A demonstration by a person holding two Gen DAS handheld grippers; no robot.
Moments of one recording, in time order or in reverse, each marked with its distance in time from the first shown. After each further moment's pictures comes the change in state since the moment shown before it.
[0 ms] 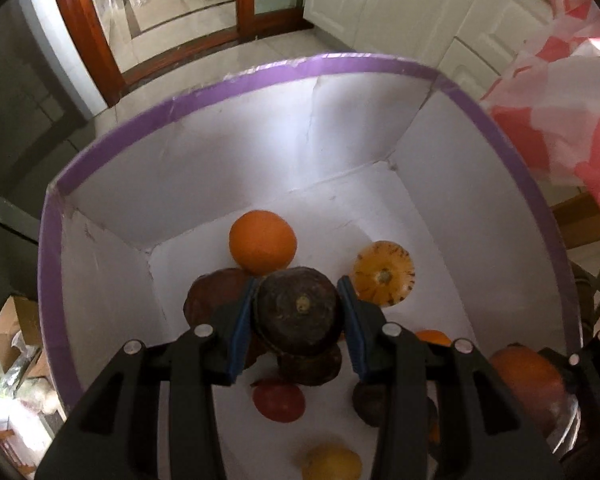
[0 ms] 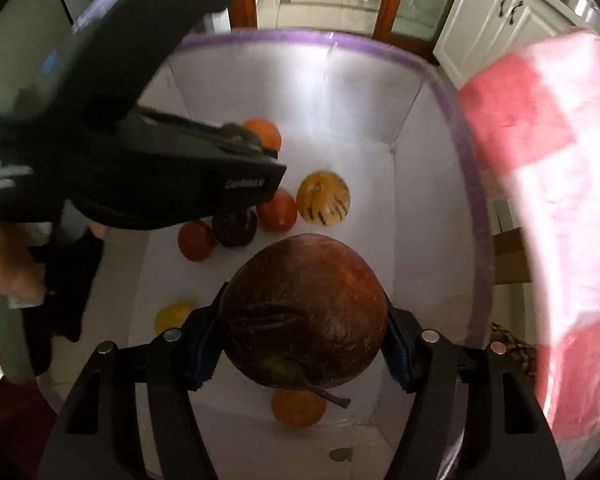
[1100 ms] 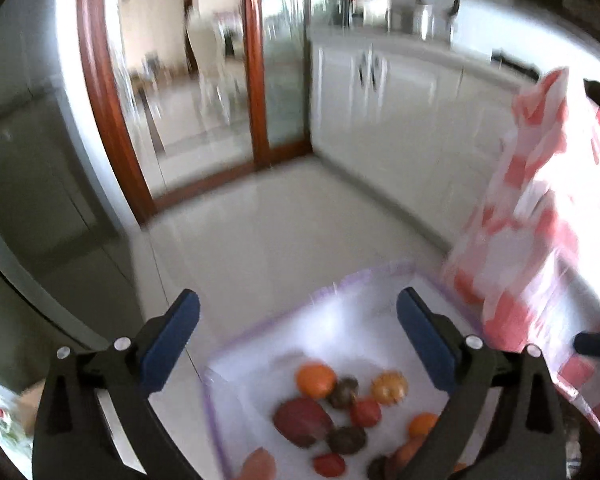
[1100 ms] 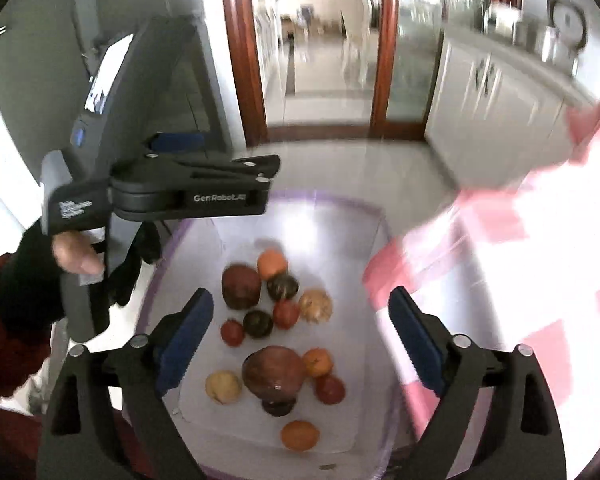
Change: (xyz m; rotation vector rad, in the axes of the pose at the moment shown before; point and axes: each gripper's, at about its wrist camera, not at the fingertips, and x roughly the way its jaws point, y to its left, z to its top) left arm -0.146 -0.002 0.030 0.077 -0.545 0.077; right arm -0.163 -0.033 0.011 0.022 -0.390 0.059
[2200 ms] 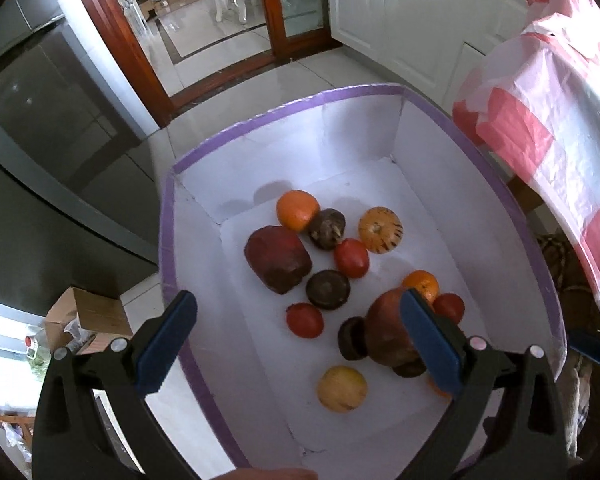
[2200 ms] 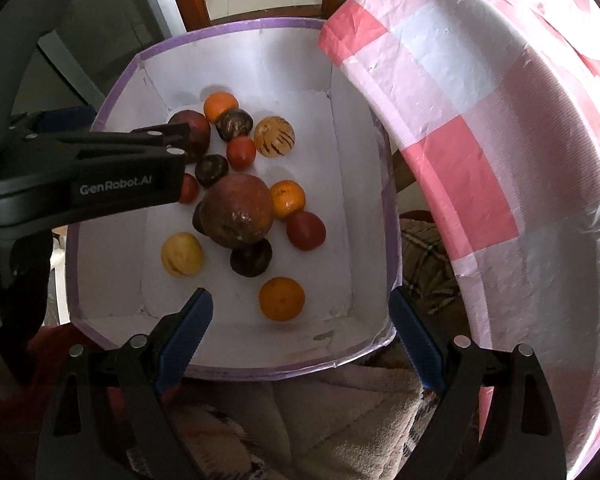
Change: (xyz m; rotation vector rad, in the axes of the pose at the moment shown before) left arm 0.015 -0.060 -0.084 0.008 0.474 0.099; right arm 0.055 -0.011 -0.087 0.171 0.463 -0.123
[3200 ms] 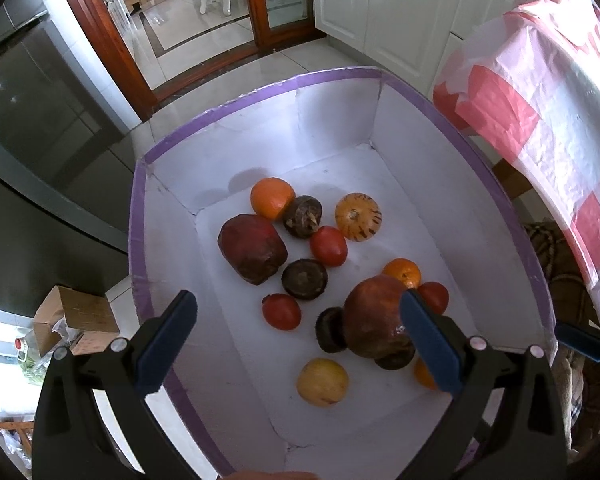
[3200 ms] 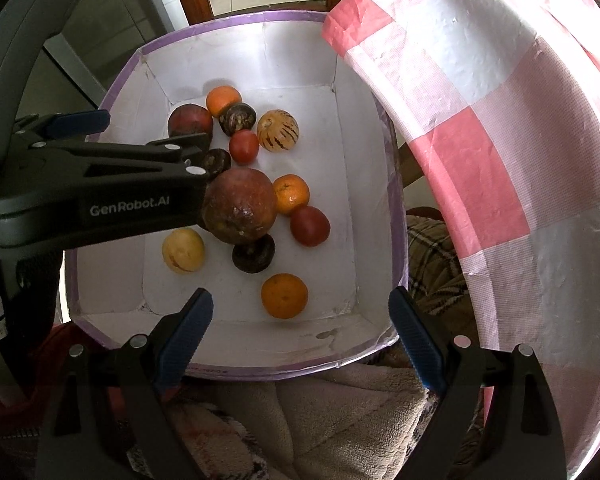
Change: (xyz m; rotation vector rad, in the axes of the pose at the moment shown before) left arm 0.007 -0.010 -0.004 0.021 0.032 -0.052; right arm 0.007 0.001 0.002 -0.001 0.011 0.014
